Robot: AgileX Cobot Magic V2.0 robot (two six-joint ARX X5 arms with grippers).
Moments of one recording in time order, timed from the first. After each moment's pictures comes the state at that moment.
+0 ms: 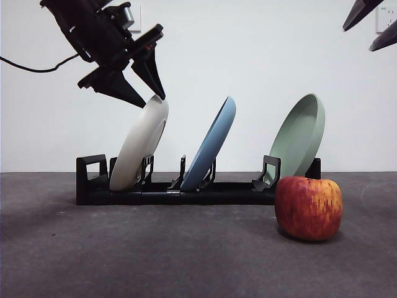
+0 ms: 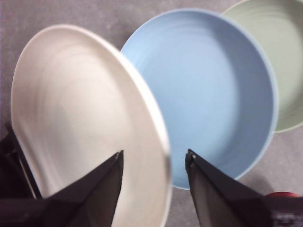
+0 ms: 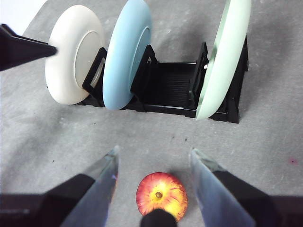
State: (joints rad) left arm -0.33 1.76 1.51 -0.50 0.33 -0.14; right arm 0.10 1.00 0.98 -0.62 -0.44 0.10
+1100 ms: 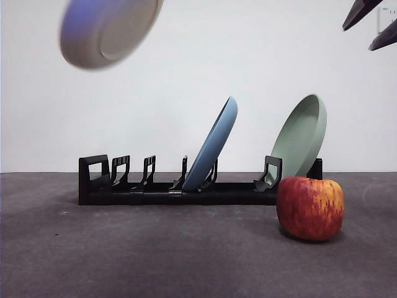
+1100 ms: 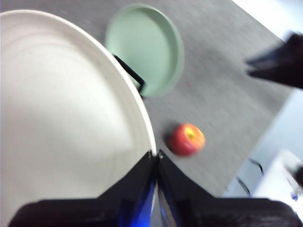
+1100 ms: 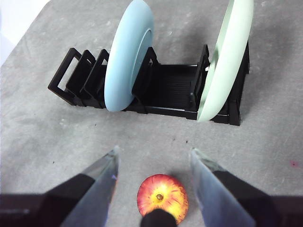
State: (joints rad) left arm -0.49 1.42 1.82 -1.14 0.37 0.06; right arm 0.10 1.00 0.98 -0.61 -0.44 0.10
